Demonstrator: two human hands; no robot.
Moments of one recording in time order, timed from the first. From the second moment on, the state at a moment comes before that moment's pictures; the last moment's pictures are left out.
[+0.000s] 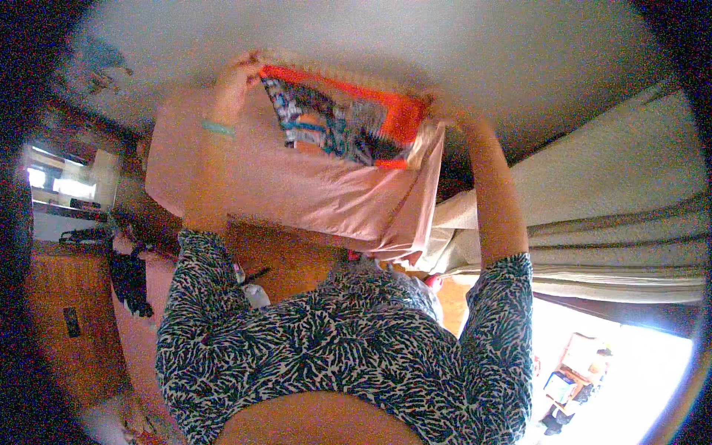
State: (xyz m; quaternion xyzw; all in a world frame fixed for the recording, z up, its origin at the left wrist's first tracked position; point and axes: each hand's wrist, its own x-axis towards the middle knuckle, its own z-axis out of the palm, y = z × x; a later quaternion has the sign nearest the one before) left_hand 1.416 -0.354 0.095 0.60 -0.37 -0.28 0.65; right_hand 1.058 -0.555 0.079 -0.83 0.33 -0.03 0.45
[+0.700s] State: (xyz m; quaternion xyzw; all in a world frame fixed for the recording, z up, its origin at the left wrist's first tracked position) left_hand 1.377 -0.222 -0.085 0.66 -0.36 -0.17 0.64; right_hand 1.040 -0.442 -0.022 -0.87 0.26 -0.20 0.37
